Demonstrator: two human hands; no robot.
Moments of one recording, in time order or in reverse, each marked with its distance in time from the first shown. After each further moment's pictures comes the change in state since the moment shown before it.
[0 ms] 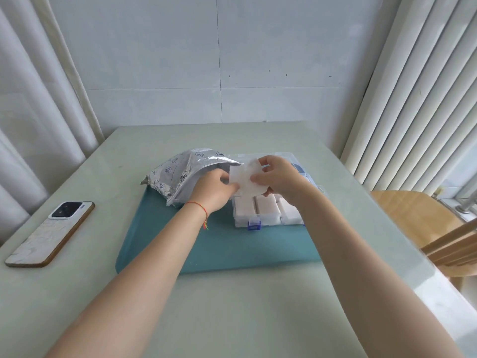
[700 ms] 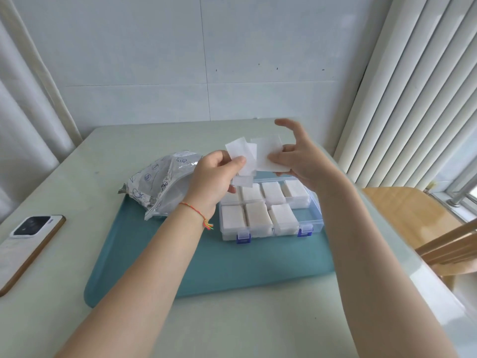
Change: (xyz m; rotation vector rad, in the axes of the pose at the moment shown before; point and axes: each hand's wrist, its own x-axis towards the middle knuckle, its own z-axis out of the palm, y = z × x) left_hand 0.004 0.047 0.007 -0.553 0.042 0.103; right_hand 0.018 -0.004 -0.064 0.206 0.063 -0.140
